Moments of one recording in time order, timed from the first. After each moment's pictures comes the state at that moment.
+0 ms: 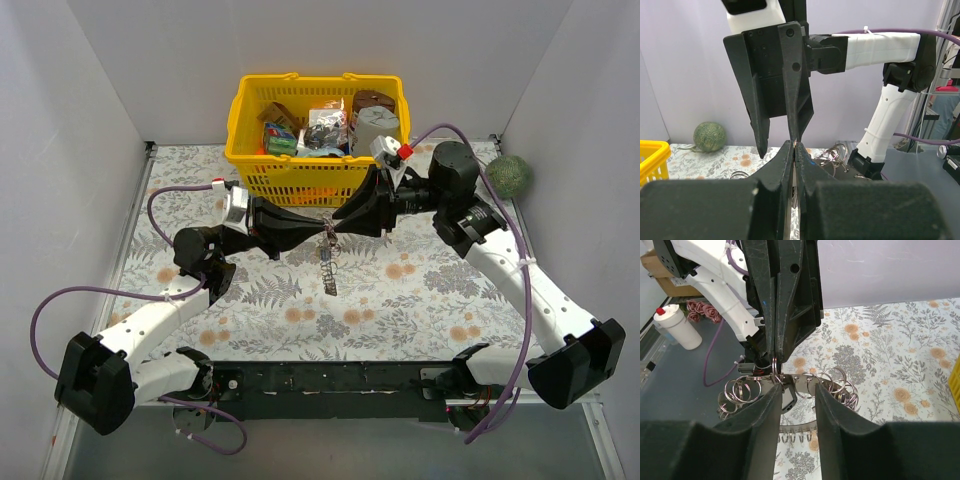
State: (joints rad) left arm -0.54 1.10 0.70 1.12 0.86 -0.57; right arm 0.54 1.24 1.24 -0.03 -1.15 0.14
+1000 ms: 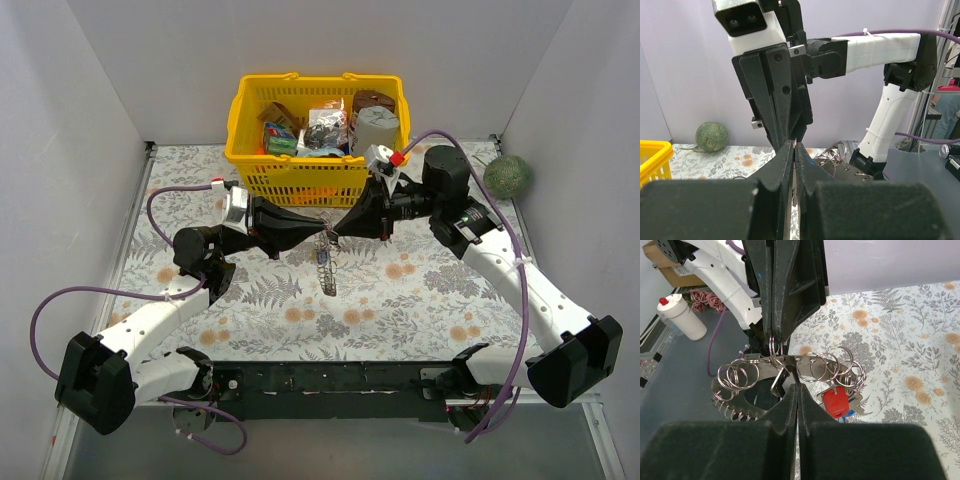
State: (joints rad) left arm -0.53 1.10 0.70 1.12 0.86 -0.57; right arm 0.55 1.25 1.22 -0.10 -1.17 0.09
